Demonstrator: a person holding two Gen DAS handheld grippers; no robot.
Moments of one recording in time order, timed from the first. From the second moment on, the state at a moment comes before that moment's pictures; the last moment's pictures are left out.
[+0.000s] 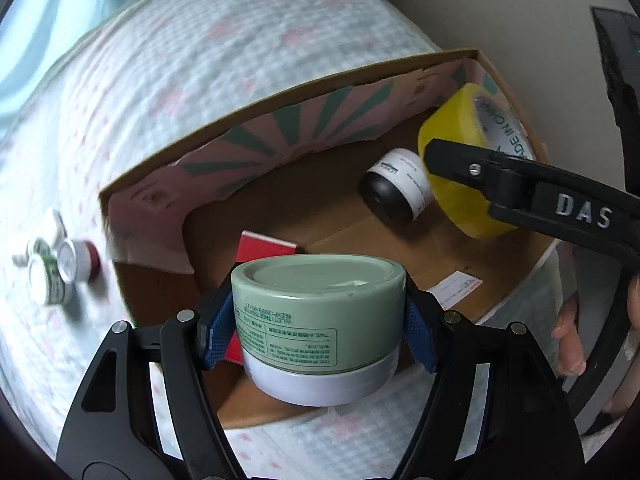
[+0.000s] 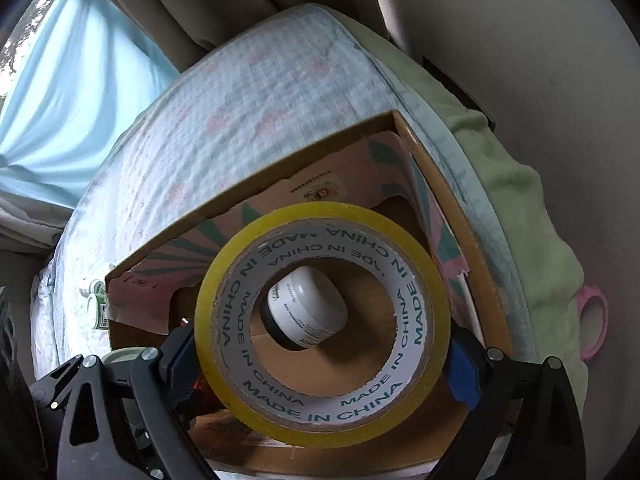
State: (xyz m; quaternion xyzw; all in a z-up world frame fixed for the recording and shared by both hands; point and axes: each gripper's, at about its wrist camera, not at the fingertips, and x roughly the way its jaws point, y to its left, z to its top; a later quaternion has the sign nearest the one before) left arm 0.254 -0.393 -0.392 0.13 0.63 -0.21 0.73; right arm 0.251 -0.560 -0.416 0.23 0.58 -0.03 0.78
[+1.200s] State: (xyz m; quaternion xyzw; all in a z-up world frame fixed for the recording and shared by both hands) left arm 0.234 -0.343 -0.306 0.09 0.59 -0.18 0.78; right arm 0.220 -0.556 -0.345 0.22 0.57 -0.05 0.79
